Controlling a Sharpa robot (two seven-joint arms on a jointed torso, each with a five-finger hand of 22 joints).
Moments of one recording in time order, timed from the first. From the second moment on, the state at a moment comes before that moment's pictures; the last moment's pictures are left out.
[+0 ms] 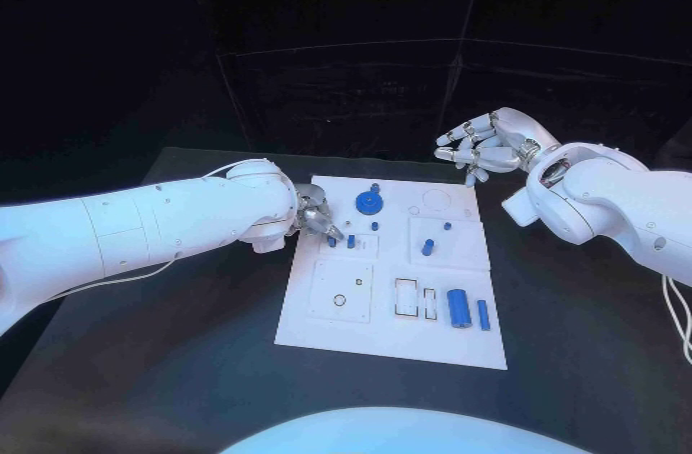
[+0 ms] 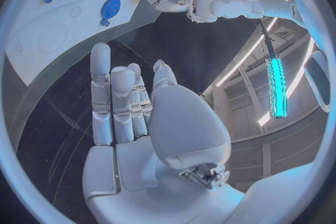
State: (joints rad) left arm 1.28 -0.68 -0.16 1.33 -1.05 0.08 -0.48; left_hand 0.95 -0.10 0.52 0.05 0.17 0.91 0.03 0.74 0.48 1.28 -0.04 1.10 0.85 1.46 -0.09 1.57 1.31 0.08 1.46 0.02 1.36 1.31; right arm 1.28 -0.78 -0.01 1.41 -0.81 -0.33 0.08; right_hand 1.43 0.06 -0.24 0.22 0.39 0.90 0.15 0.18 0.07 1.07 0.06 0.75 0.70 1.43 -0.02 0.86 0.84 0.16 1.24 0.08 0.75 0.41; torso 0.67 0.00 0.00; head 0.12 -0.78
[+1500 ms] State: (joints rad) left arm 1.28 -0.62 -0.16 1.27 -0.97 -0.20 0.03; left_hand 1.36 -0.06 0.28 -0.01 0.12 0.77 0.17 0.45 0.21 0.81 0.11 0.61 0.32 1.22 0.03 0.99 0.87 0.18 1.13 0.13 0.63 0.66; right arm 1.28 -0.77 -0.01 1.39 -0.82 -0.33 0.08; right_hand 1.46 0.05 -0.24 0.21 0.40 0.90 0.15 0.18 0.07 1.06 0.06 0.75 0.69 1.43 -0.02 0.85 0.84 0.16 1.24 0.08 0.74 0.40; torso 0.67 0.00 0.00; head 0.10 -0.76
